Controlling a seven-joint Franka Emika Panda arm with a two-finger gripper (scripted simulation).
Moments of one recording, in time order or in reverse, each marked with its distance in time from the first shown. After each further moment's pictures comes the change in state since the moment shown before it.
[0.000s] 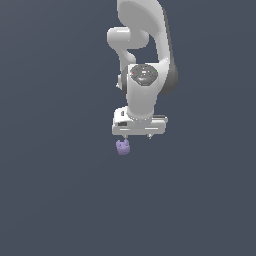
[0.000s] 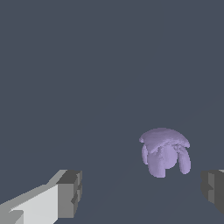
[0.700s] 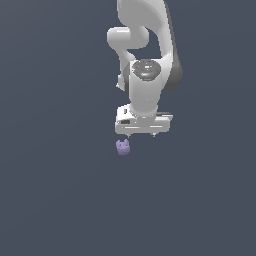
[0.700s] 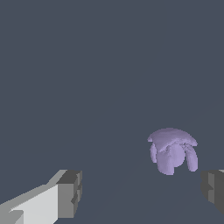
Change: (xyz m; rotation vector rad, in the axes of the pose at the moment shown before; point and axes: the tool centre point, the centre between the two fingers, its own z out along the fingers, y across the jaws) arm 0.002 -0.014 -0.013 0.033 0.004 0.011
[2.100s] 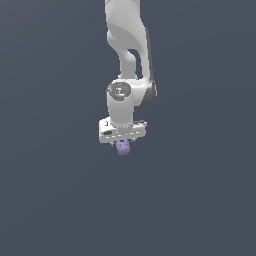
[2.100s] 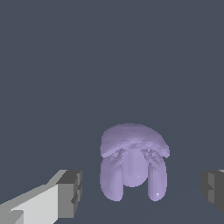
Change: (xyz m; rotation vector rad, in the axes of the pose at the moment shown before) arm -0.018 0.081 0.075 -0.038 0.019 -0.179
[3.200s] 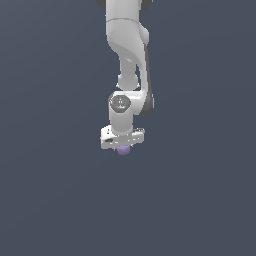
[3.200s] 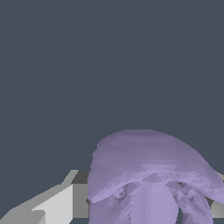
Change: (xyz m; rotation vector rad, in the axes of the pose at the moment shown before) arm 0.000 0.001 0.050 -0.001 0.002 -0.004
